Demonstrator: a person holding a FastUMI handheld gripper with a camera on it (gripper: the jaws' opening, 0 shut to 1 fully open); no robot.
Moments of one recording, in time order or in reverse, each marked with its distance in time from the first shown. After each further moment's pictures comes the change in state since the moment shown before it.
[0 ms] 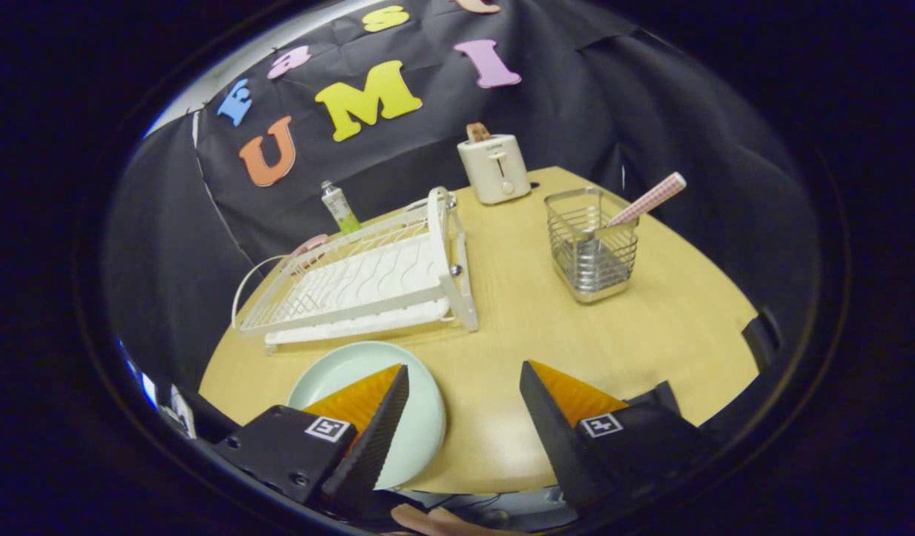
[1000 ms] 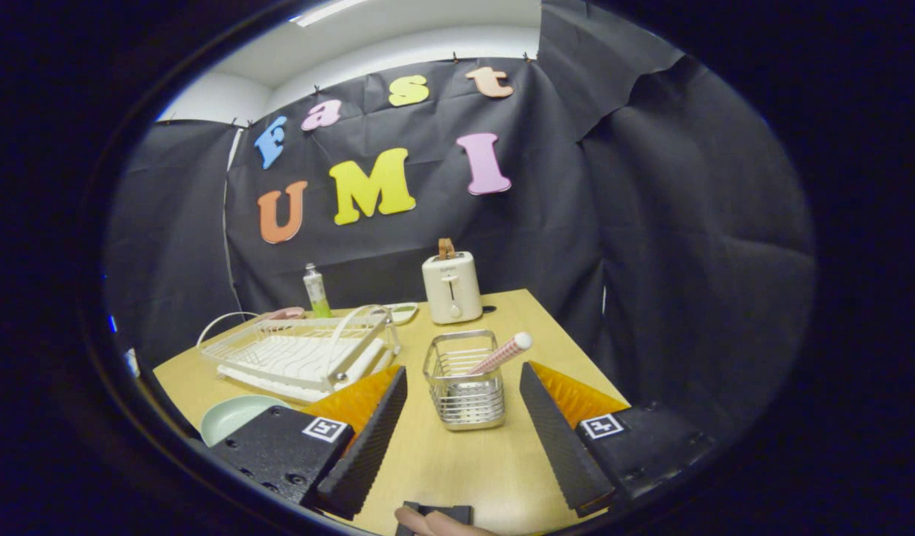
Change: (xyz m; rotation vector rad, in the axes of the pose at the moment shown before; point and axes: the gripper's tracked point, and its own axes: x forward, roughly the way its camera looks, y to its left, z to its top) arm 0.011 -0.145 0.096 -0.067 -0.388 0.008
